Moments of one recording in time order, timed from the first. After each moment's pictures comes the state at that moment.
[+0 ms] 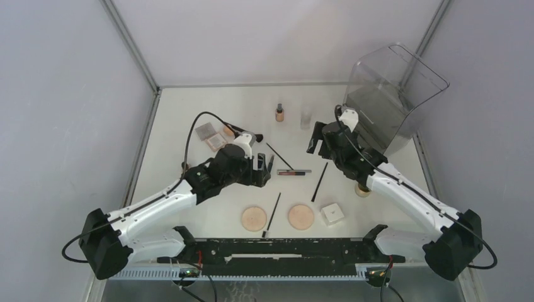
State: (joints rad) left arm -0.82 1.12 0.80 -0.34 -0.09 -0.50; right arm 0.64 1.18 0.98 -0.51 0.42 0.64
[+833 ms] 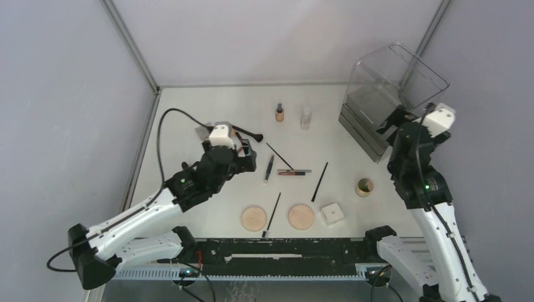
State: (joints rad) left arm -0.89 1.01 0.87 -0.37 -0.51 -0.56; right arm 0.33 0.77 1.04 -0.54 0.77 0.37
